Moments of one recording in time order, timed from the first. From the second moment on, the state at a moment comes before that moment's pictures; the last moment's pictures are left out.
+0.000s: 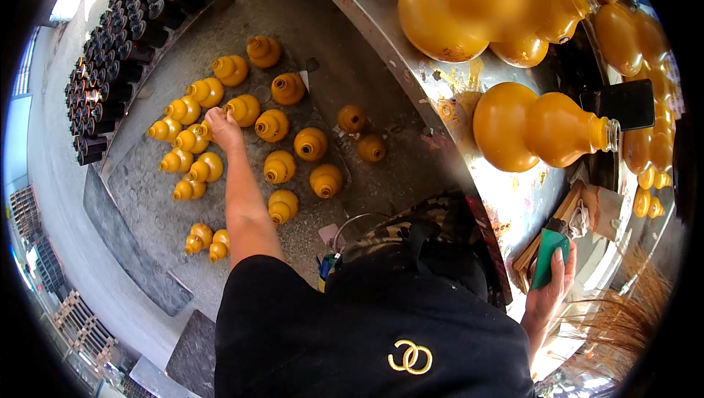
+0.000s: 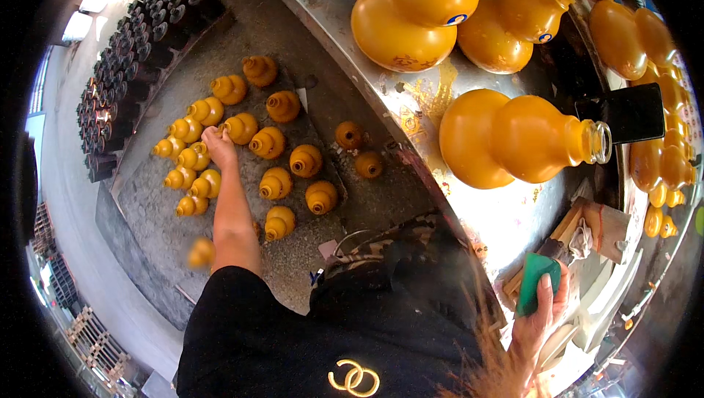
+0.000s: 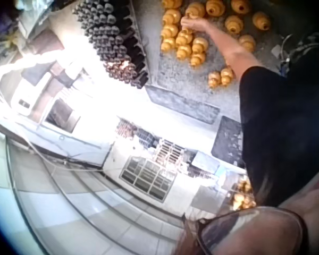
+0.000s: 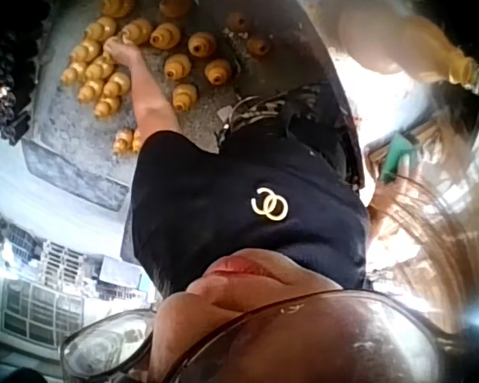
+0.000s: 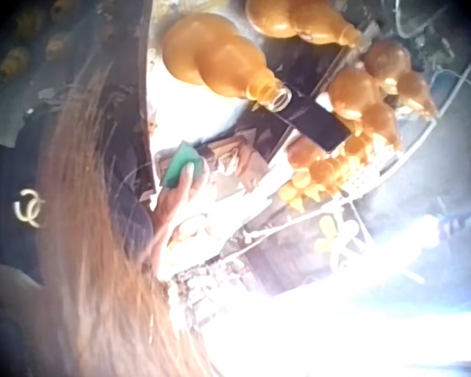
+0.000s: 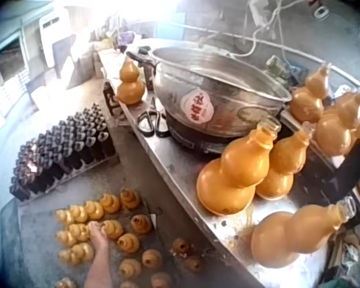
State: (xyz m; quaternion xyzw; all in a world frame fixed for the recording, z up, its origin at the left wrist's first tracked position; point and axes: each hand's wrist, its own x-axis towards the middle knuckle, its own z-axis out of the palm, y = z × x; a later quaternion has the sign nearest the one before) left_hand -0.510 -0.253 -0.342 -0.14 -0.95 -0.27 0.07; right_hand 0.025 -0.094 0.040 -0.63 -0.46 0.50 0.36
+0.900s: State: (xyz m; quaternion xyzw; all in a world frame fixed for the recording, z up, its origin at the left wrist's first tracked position) left_hand -0.428 -0.211 0.088 -0.38 -0.53 -0.72 0.25; right_hand 0.072 -0.106 0.043 -0.45 -0.32 0.68 0.48
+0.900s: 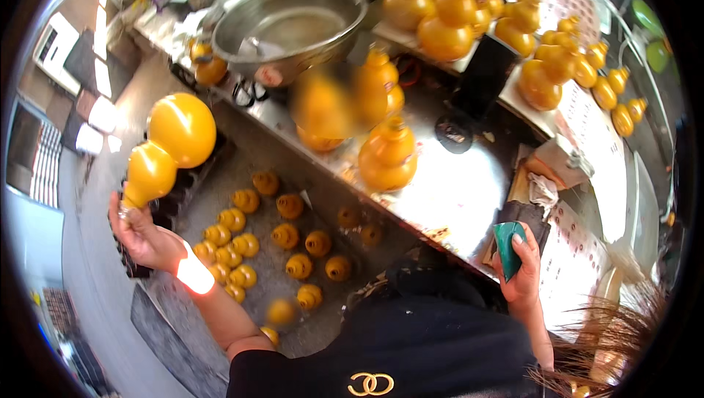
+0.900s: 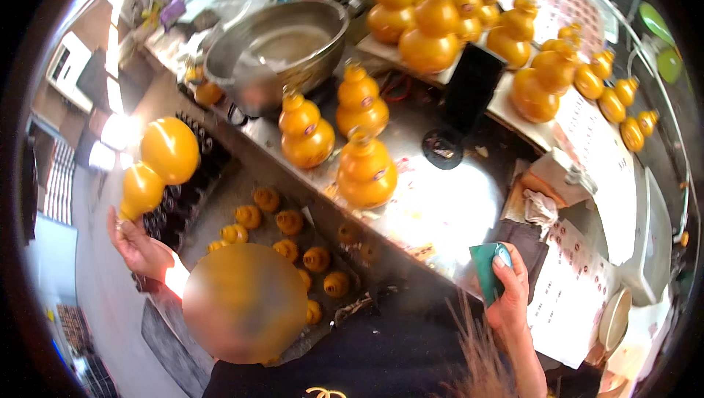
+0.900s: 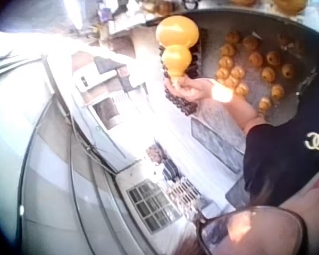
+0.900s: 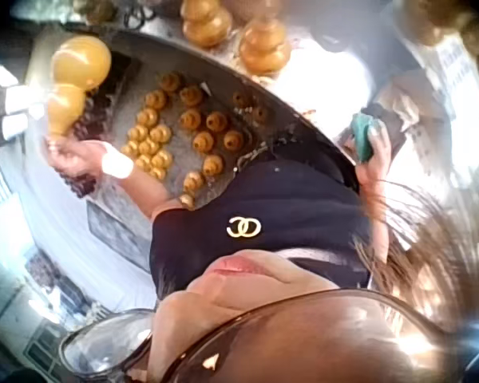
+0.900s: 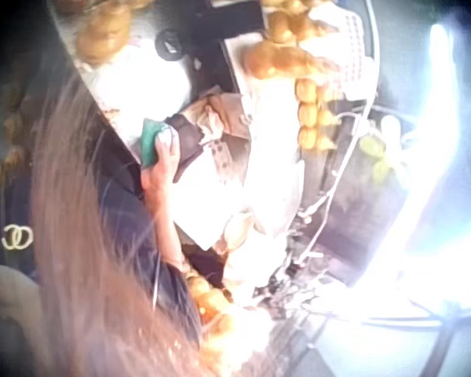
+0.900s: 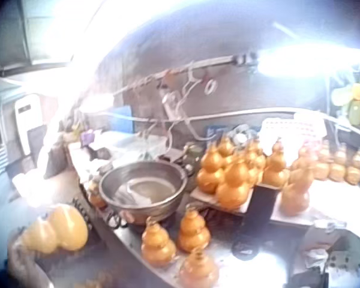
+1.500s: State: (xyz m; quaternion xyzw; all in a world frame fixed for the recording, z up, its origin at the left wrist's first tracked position) left_hand -0.422 0.107 0.158 -0.79 -0.53 -0.11 0.30; right_hand 0.183 -0.150 0.027 -0.47 -0.17 0.57 0.65
